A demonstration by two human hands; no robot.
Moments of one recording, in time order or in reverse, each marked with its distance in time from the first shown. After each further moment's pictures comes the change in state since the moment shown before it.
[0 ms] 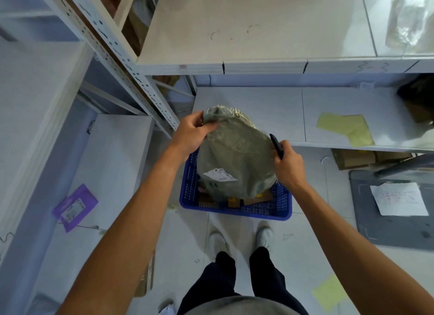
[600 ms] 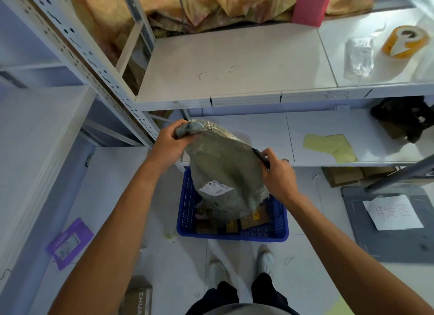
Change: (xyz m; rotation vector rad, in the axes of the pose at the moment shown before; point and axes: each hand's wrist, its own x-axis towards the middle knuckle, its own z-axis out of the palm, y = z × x) left_hand -0.016 0.056 -0.026 0.136 0.018 0.194; right_hand -0.009 -0.034 -0.040 -0.030 0.084 -0.266
